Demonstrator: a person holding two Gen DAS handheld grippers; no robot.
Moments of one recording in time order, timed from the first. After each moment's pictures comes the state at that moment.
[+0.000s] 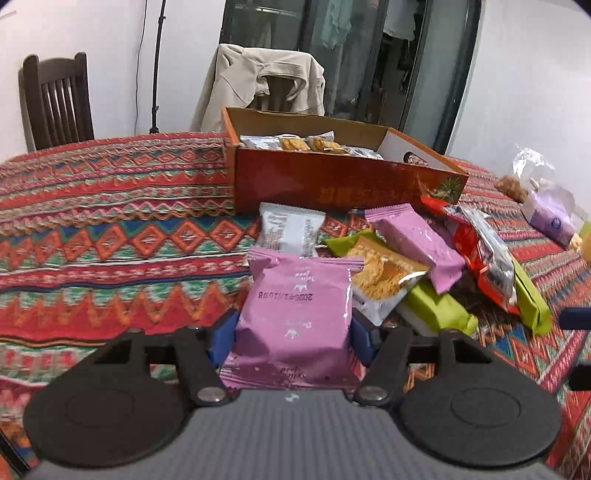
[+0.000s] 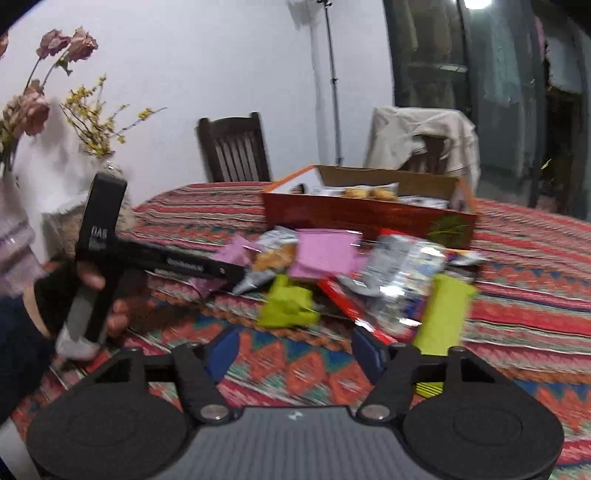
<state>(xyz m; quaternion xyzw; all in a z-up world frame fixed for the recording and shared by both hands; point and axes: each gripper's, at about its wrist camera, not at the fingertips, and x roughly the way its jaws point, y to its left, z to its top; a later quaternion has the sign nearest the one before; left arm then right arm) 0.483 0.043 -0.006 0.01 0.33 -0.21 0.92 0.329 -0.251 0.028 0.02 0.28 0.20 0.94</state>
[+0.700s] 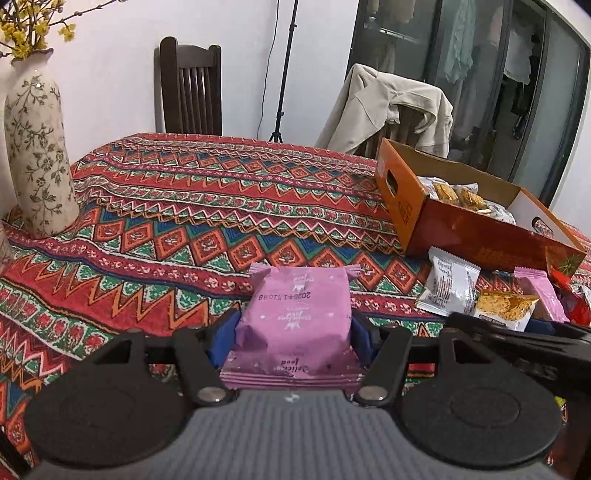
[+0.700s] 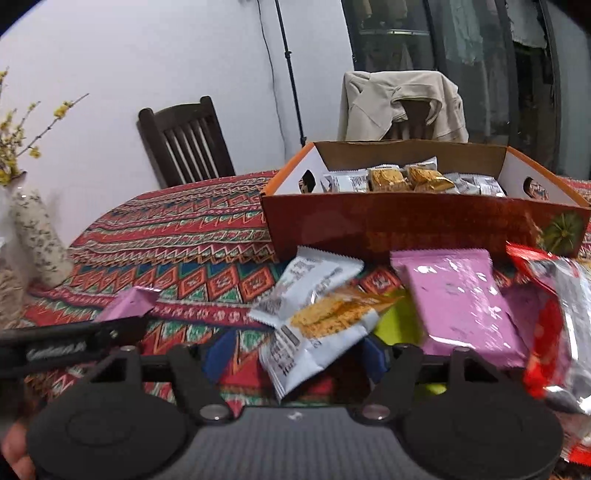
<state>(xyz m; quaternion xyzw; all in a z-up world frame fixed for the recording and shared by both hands) 0.503 0.117 0.005 -0.06 0.32 -0.02 0.94 0.495 -0.124 -0.012 0.06 0.32 0.10 0.94</state>
